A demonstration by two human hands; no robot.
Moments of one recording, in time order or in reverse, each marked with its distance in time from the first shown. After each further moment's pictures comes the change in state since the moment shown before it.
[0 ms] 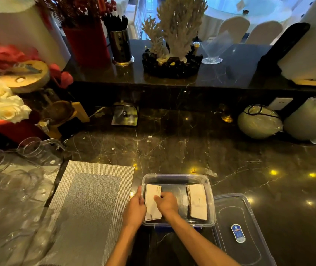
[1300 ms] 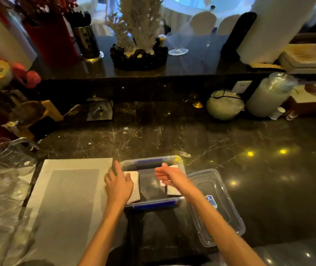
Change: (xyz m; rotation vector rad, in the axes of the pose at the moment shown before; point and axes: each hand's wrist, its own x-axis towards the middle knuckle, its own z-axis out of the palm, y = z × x) left_hand -0.016 0.043 0.014 0.396 0.222 0.100; right_hand -0.037 0.025 -0.136 0.419 -0.280 -0.159
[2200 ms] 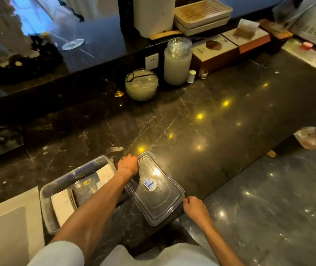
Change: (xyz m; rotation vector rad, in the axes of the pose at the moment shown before) left_hand -0.039 0.208 0.181 0.772 -0.461 0.673; right_hand -0.137 0.224 -0.183 -0.385 0.550 0.516
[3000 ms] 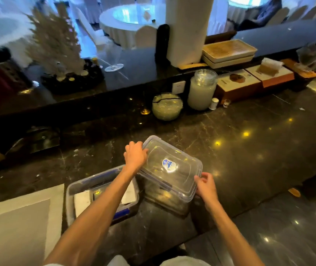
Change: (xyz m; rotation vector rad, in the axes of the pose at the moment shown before) left_hand -0.030 -0.026 -0.087 -0.497 0.459 -0.157; right_hand 0.018 -0.097 -0.072 0.723 0.201 -0.231
